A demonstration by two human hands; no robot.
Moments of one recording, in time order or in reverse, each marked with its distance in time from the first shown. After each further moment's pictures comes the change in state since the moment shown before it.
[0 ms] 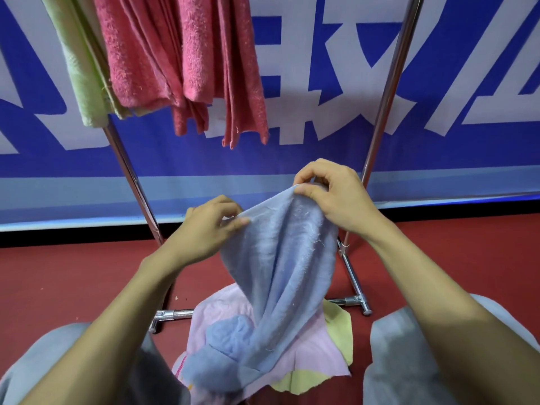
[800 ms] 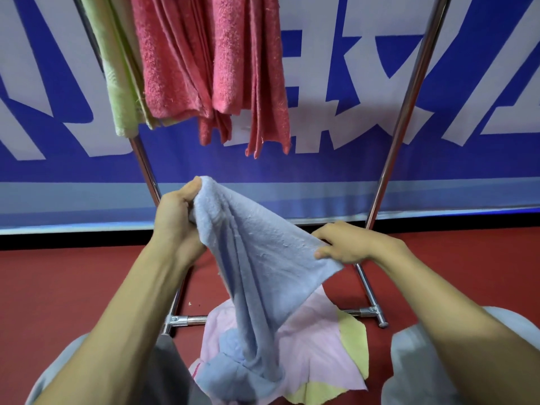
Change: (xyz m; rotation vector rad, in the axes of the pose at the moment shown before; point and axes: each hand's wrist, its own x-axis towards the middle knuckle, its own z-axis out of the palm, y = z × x) left_hand -0.007 0.000 -0.042 -1.604 0.353 -0.487; right_hand -0.004 0.037 0.033 -0.481 -0.806 0.187
